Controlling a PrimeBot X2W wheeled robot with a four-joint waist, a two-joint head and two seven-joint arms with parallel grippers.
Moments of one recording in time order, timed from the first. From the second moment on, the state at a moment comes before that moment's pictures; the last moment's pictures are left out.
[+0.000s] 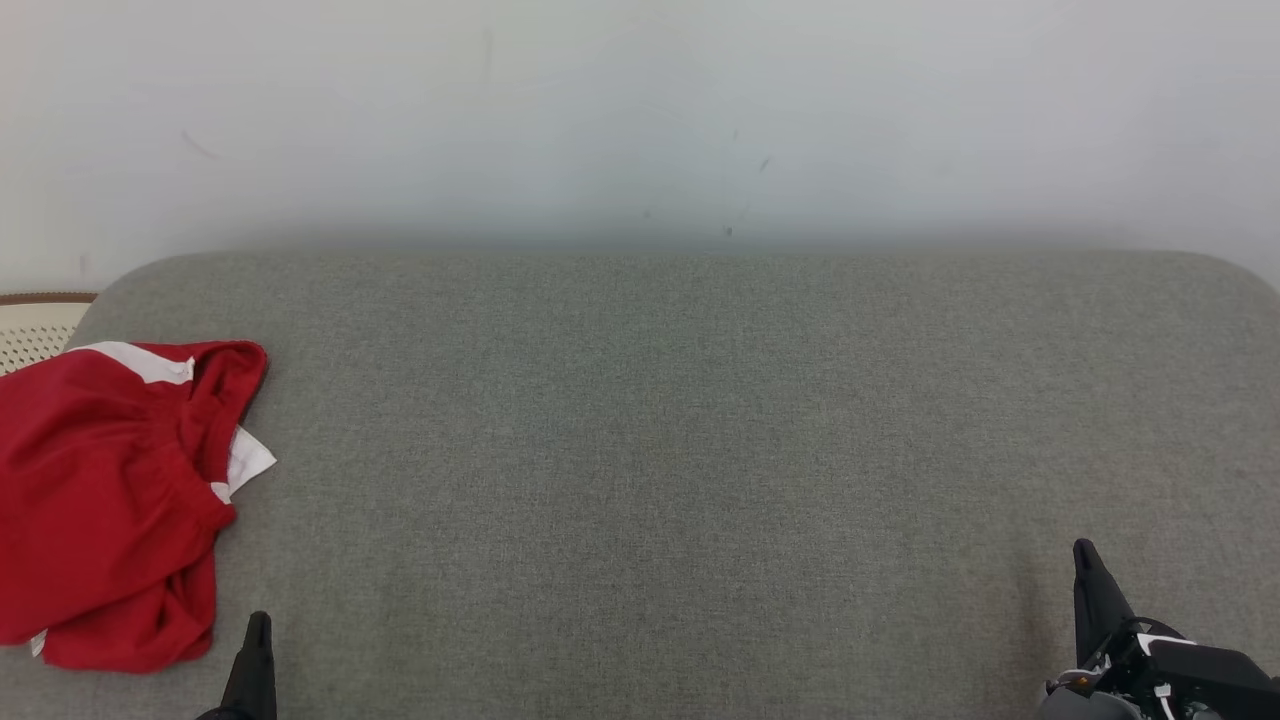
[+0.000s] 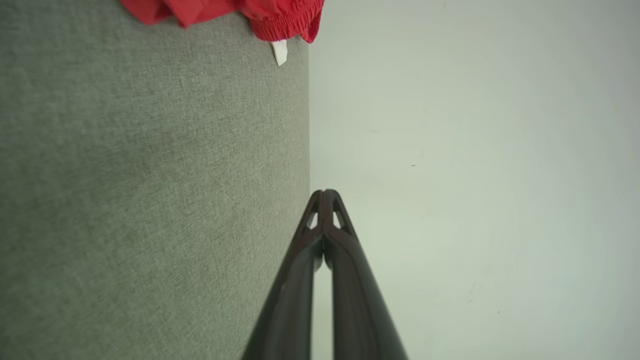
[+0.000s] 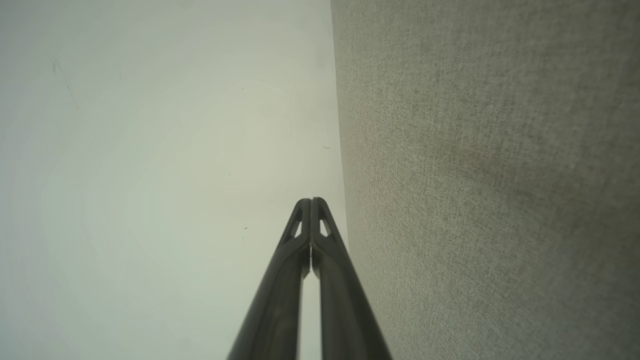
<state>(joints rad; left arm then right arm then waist) -0.15 0.05 0.12 0.28 -1.60 -0.13 0.11 -0.16 -0.05 -0.12 0.30 1.61 0.13 0.12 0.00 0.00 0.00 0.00</state>
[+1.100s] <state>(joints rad) -0.15 0.05 0.12 0.28 -1.60 -0.13 0.11 -0.16 -0.05 -0.12 0.30 1.61 0.13 0.12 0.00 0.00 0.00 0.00</state>
